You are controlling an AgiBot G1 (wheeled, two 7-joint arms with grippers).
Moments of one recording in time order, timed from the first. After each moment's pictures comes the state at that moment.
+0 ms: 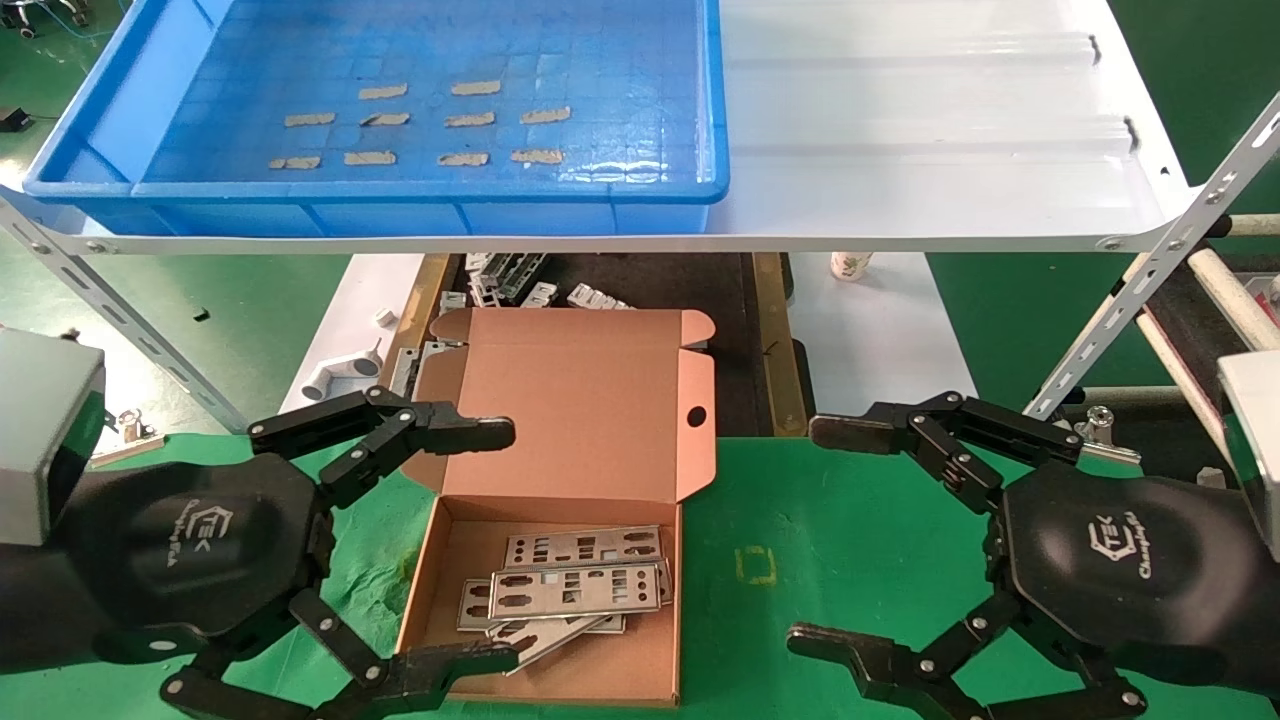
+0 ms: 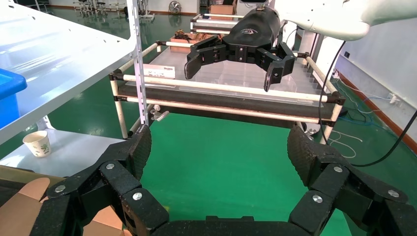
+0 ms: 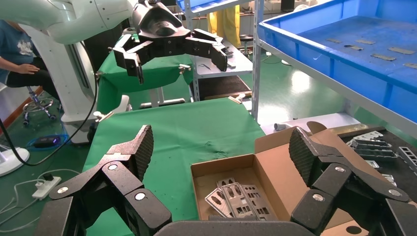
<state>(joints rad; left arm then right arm) -1.07 0.61 0.28 -1.28 0.73 1.50 -0.19 1.11 -0.55 -0.43 1.25 -0.63 -1.44 0.11</state>
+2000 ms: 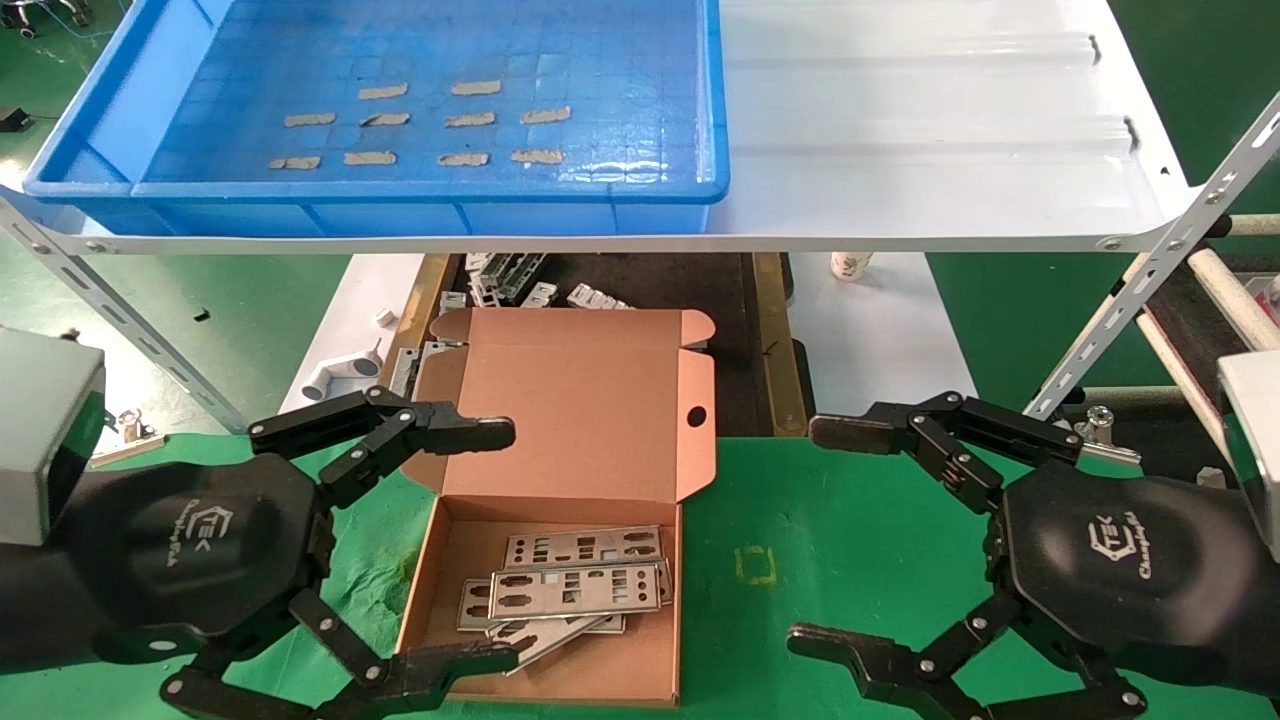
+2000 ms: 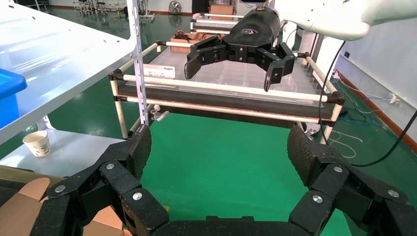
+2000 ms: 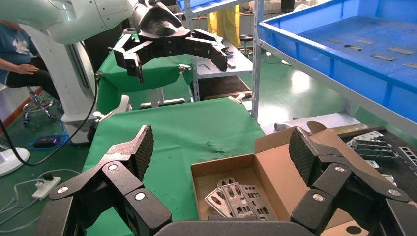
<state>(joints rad) -1.07 0.61 0.28 -1.28 0.73 1.50 -0.19 1.11 -0.55 -0.43 1.25 -0.63 -1.44 0.11</state>
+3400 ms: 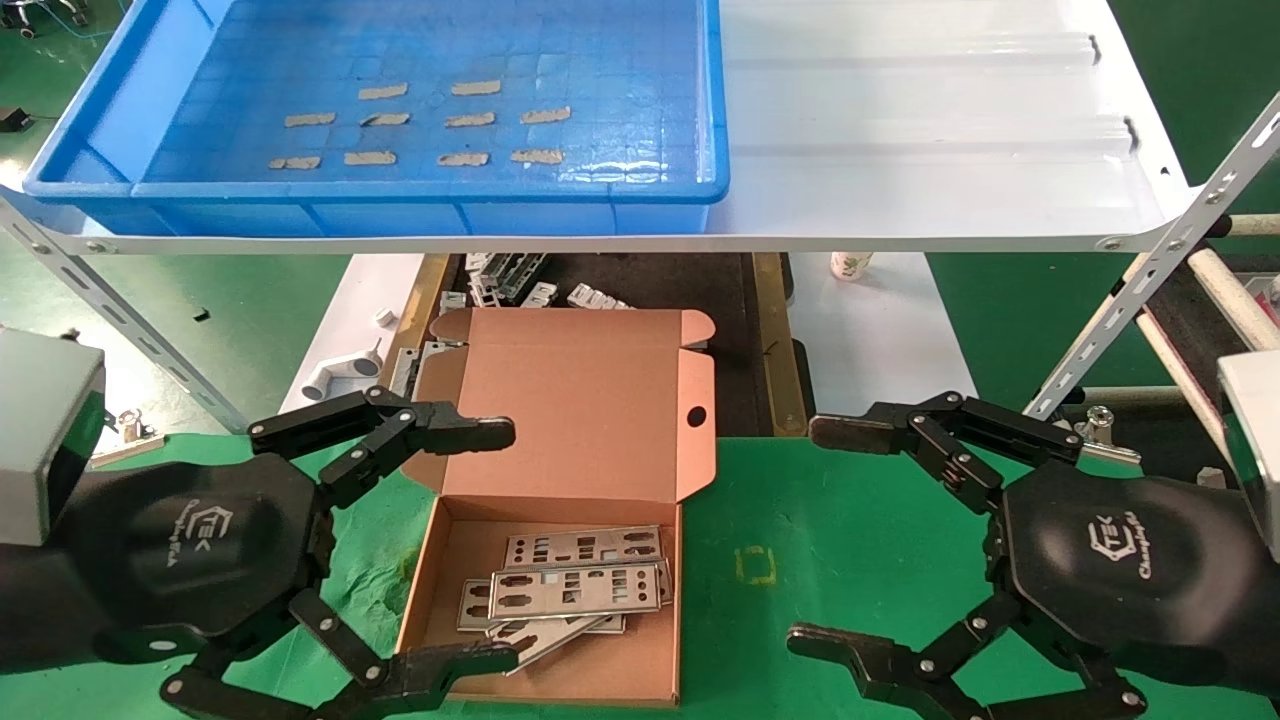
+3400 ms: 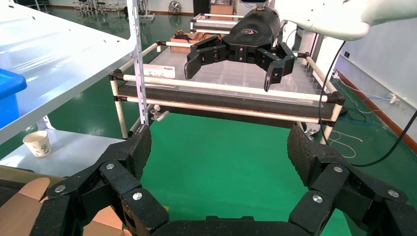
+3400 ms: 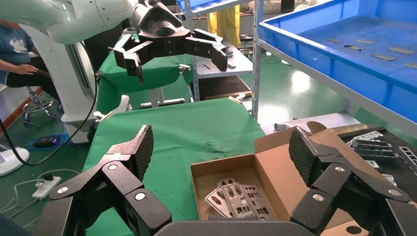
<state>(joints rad) -1.07 0.61 0.28 -1.28 0.73 1.50 -0.19 1.11 -0.55 -0.43 1.25 -0.63 -1.44 0.11</state>
